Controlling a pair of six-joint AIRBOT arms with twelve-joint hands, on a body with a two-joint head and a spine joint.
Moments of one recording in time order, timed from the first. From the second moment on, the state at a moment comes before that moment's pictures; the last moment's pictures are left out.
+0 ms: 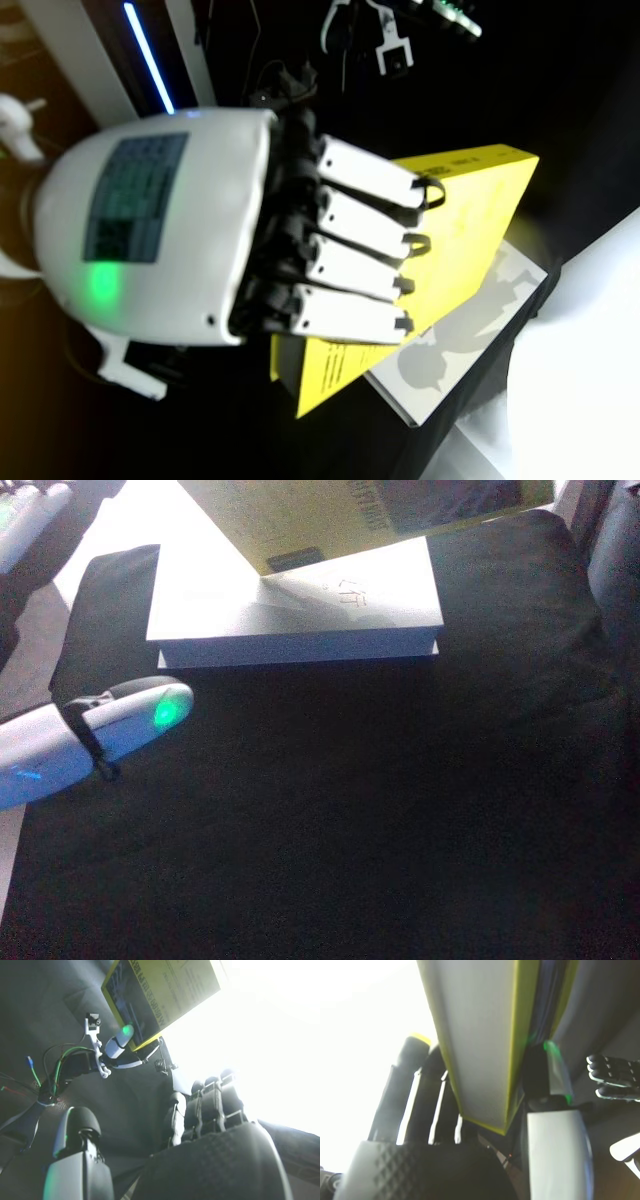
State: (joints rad) left arm 1.00 -0.78 0.73 -0.28 -1.60 1.16; right arm -0.31 -1.17 1.56 -0.44 0.69 -0.24
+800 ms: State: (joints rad) left arm 1.00 -0.78 0.73 -0.31 -1.61 1.16; right arm -0.47 -1.28 1.62 -0.50 0.62 -0.17
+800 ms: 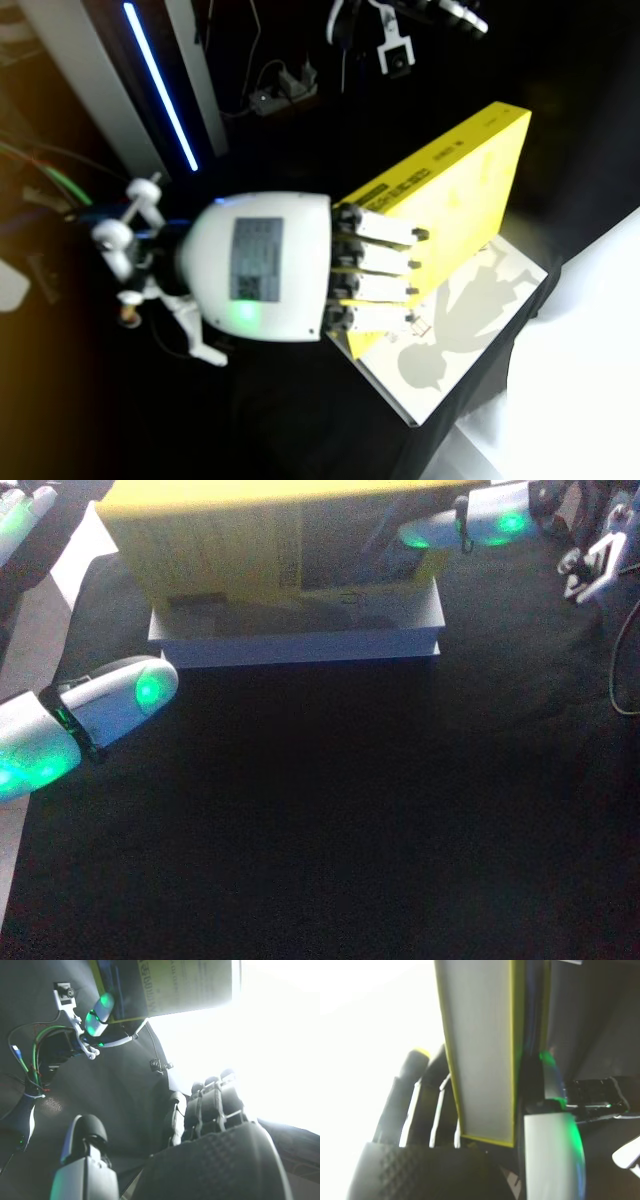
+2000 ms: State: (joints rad) left arm 1.02 -0.78 0.73 -0.33 -1.61 1.16; right arm -0.49 -1.37 1.72 -0.57 0.50 -0.04
